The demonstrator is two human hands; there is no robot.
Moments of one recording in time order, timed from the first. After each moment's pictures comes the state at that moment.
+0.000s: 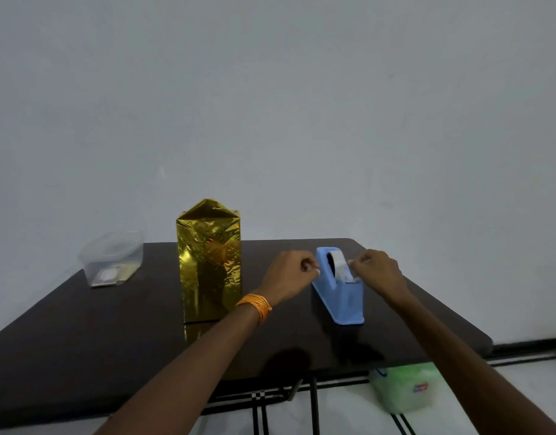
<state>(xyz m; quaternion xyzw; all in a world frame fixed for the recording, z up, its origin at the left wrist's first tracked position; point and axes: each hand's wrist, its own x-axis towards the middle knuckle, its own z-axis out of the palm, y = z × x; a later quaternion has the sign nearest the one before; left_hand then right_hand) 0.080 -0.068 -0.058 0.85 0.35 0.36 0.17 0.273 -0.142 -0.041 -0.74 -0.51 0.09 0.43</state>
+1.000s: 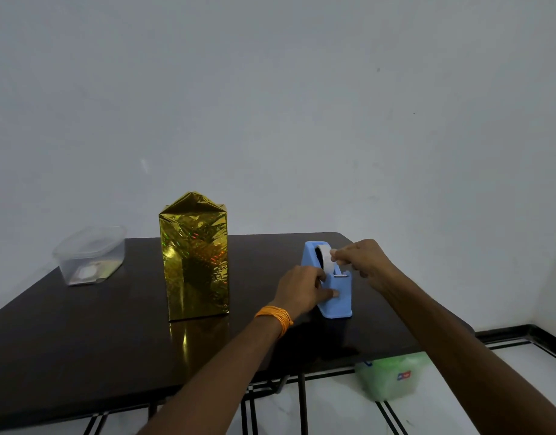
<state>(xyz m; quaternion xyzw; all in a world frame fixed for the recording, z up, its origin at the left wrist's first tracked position) 0.128 -0.083 -0.091 0.87 0.37 0.28 0.15 0.268 -0.139 -0.021 -0.71 -0.46 0.24 0.48</state>
